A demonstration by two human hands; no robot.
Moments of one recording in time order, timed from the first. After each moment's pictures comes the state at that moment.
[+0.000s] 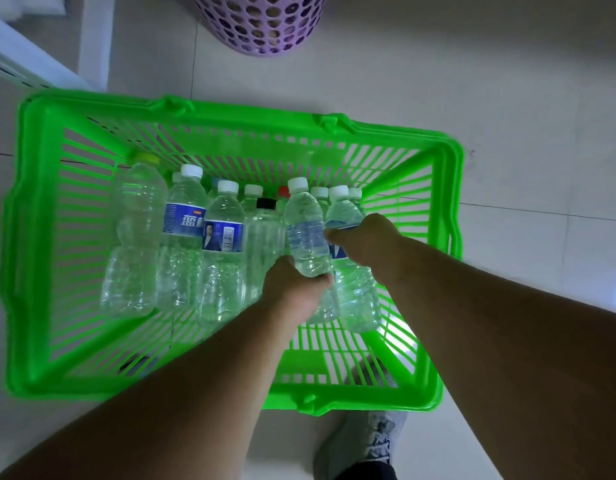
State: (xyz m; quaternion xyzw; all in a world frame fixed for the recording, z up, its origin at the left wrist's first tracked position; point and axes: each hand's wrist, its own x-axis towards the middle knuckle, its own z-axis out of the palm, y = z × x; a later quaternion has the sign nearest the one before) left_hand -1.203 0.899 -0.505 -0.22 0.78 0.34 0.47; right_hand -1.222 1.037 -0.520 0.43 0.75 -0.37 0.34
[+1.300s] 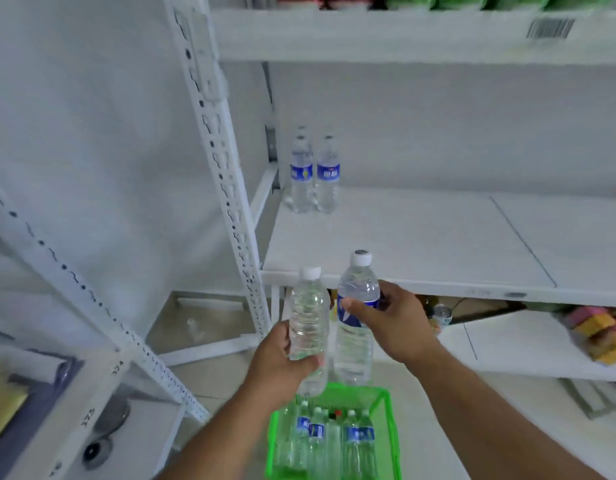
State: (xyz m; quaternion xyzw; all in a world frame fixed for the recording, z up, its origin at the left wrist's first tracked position) left_hand -1.202 0.702 0.291 0.05 0.78 0.60 0.18; right_hand -1.173 0.906 0.344 0.15 0.82 -0.54 -0.09
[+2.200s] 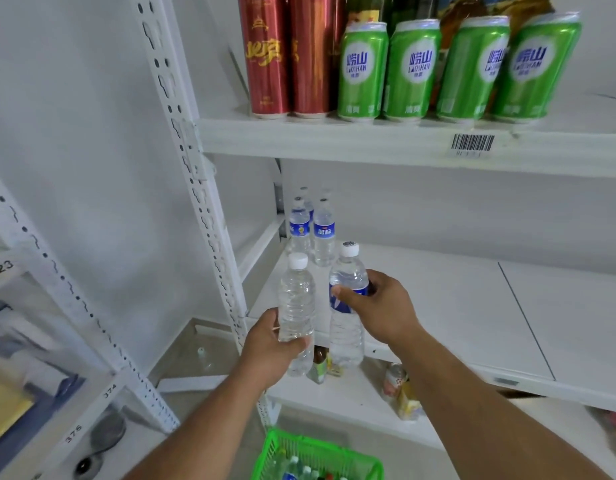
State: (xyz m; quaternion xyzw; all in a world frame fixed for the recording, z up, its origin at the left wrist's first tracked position) left_hand -1.253 0.800 0.364 -0.01 0.80 0.60 0.07; right_hand -1.244 1.012 0.427 0.08 0.84 -0.53 -0.10
